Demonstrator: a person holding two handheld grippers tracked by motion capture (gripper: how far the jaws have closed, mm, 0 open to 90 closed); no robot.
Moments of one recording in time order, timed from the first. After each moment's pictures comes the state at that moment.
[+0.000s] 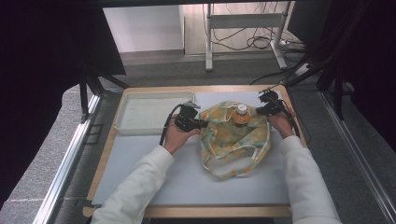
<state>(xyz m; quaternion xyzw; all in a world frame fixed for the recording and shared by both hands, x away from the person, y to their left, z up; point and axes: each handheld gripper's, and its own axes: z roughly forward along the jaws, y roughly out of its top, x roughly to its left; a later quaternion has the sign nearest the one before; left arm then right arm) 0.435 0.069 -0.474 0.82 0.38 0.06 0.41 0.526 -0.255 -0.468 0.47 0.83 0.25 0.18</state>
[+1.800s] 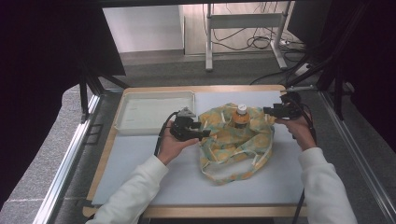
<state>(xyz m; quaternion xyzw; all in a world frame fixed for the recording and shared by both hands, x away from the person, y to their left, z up) 0.395 0.085 -0.469 0.81 0.36 0.08 0.45 0.471 -0.297 -0.423 0.48 0.78 0.36 0.18</state>
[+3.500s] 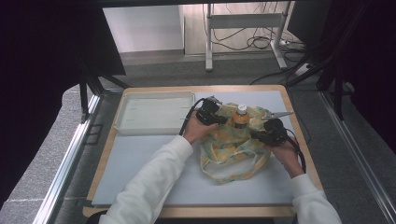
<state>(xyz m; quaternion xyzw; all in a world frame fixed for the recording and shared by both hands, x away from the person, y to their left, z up) 0.481 0.006 -0.479 0.84 0.34 0.03 0.42 0.407 -0.251 -0.472 0.41 0.83 0.36 0.12</state>
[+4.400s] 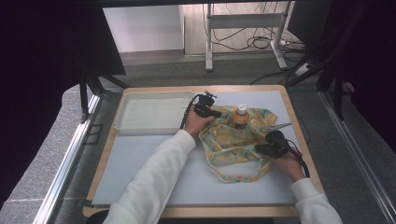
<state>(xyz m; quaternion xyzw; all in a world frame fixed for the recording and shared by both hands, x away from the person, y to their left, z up) 0.528 0.017 -0.511 0.83 0.40 0.03 0.39 0.392 -0.267 -0.507 0.42 0.85 0.29 0.10</state>
